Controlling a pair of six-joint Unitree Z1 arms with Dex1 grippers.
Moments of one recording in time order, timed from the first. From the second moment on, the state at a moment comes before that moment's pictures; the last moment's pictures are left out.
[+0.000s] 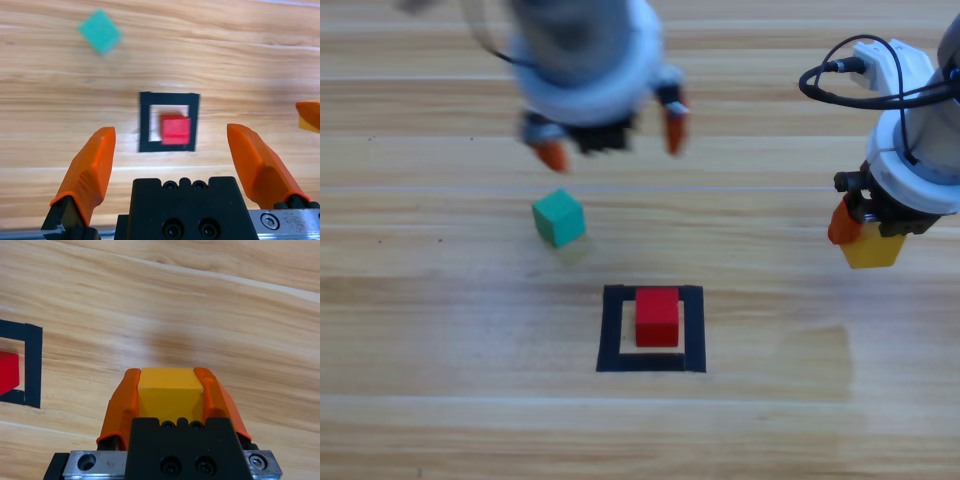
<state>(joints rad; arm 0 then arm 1) -0.90 1.98 -1.90 1.15 0.29 -1.01 0.71 1.94 -1.31 0.65 -0.11 0.51</state>
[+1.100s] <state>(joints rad) -0.82 1.49 -1.31 0.92 0.29 -0.86 1.03 2.23 -1.84 0.89 -0.11 0.81</state>
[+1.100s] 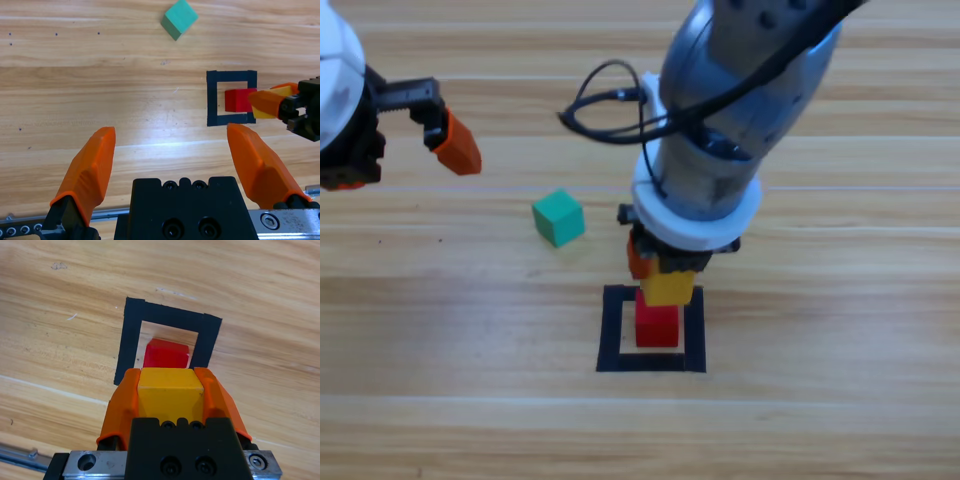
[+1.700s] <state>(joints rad) -0.82 1.49 -1.26 0.88 0.27 -0.85 1.04 2.29 -1.90 0.91 -0.14 0.82</state>
